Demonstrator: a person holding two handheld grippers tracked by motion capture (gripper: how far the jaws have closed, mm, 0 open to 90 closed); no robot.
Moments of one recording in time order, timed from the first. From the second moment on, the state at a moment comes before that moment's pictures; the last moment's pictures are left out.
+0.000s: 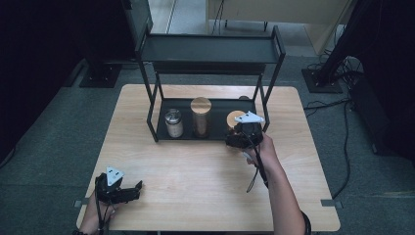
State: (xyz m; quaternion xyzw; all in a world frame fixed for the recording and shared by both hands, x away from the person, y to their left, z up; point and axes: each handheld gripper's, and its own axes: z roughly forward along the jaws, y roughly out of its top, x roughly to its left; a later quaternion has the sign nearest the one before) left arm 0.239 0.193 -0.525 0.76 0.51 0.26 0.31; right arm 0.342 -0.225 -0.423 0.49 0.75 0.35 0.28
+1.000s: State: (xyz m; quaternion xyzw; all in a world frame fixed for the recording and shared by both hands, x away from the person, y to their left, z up) left arm 0.239 0.193 -0.525 0.76 0.51 0.25 0.31; right arm 0.393 -0.213 -0.417 0.50 0.75 0.33 0.28
